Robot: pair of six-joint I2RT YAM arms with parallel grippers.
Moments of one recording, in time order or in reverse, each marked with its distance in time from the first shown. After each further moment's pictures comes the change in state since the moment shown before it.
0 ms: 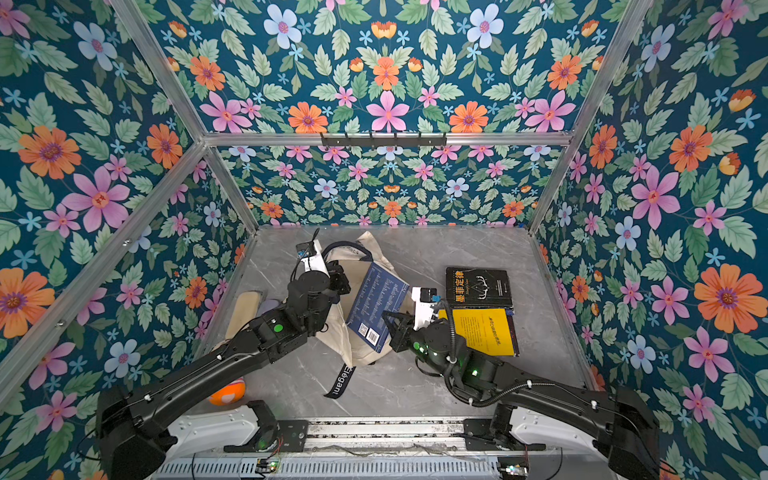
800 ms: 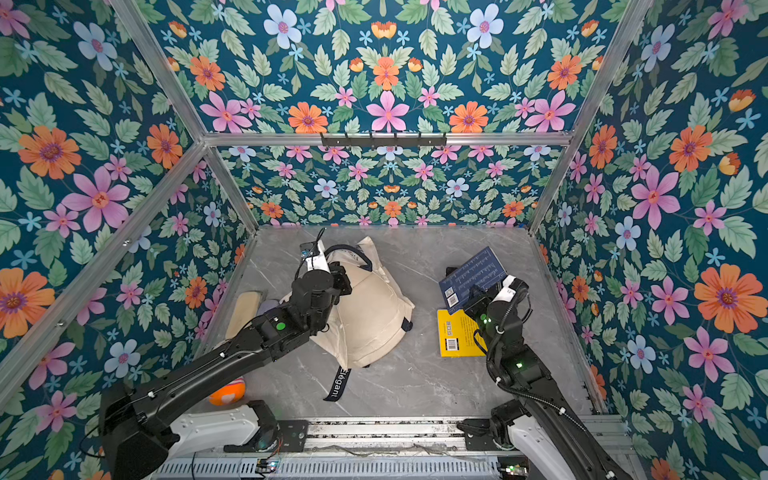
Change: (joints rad) left arm 0.001 0.019 0.011 -0.034 0.005 0.005; right arm -0.732 -0.217 -0.100 -0.275 -0.063 0.181
